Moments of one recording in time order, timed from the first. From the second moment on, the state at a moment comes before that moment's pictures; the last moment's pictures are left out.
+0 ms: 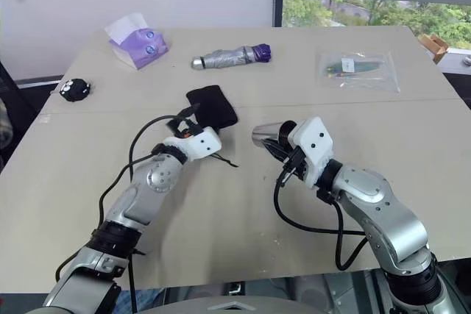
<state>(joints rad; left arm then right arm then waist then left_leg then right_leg) -0.30 0.48 -0.20 0.08 0.63 0.03 -0.11 -0.18 -0.45 0.14 -0.71 0.43 0.70 0.48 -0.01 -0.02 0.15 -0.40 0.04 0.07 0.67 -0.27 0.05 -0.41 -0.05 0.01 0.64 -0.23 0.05</state>
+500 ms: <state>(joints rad) -0.27 0.49 -0.19 0.06 0.64 0.07 -0.04 -0.20 -0.45 0.14 -0.70 0.45 0.72 0.49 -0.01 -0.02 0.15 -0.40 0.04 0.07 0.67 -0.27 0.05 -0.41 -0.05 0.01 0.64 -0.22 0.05</state>
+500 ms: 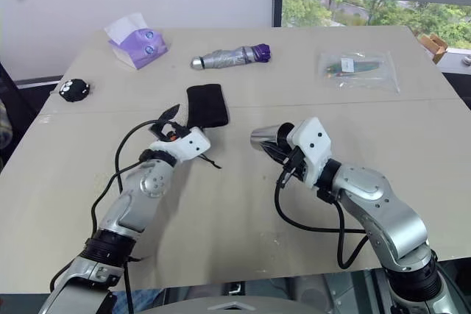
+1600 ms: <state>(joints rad) -0.41 0.47 -0.25 0.14 0.68 0.10 -0.14 -0.19 -0.46 0.14 -0.70 0.46 0.74 0.47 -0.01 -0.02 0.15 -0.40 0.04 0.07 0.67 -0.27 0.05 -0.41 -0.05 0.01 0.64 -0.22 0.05</state>
